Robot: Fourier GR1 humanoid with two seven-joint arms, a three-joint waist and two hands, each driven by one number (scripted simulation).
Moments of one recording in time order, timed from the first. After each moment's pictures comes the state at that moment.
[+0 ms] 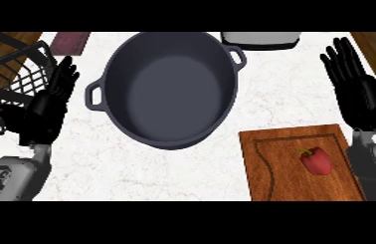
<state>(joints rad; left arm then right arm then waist) -0.24 0.50 -0.18 -1.49 0.28 0.27 0.02 -0.31 -0.42 -0.03 -1.42 -0.36 -0.01 -0.10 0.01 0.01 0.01</state>
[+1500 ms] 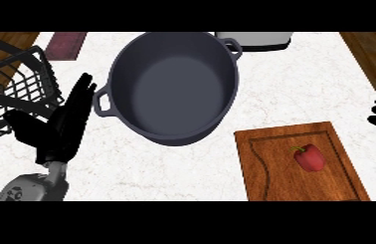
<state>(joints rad) -0.14 0.38 -0.21 -1.64 0.34 0.32 0.21 -0.01 -1.18 -0.03 -1.76 0.26 0.30 -0.91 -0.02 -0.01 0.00</state>
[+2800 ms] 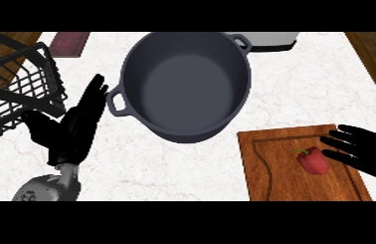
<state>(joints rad) -0.14 0.27 -0.20 -1.69 0.22 0.29 0.29 0.10 -0.99 0.06 -1.86 0.79 0.35 -0.66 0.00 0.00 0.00</state>
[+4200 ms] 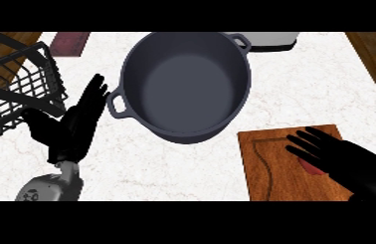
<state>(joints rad) -0.13 0.19 -0.10 -1.67 0.15 0.18 0.30 0.07 -0.64 0.14 -1.79 1.21 0.35 -0.57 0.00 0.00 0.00</state>
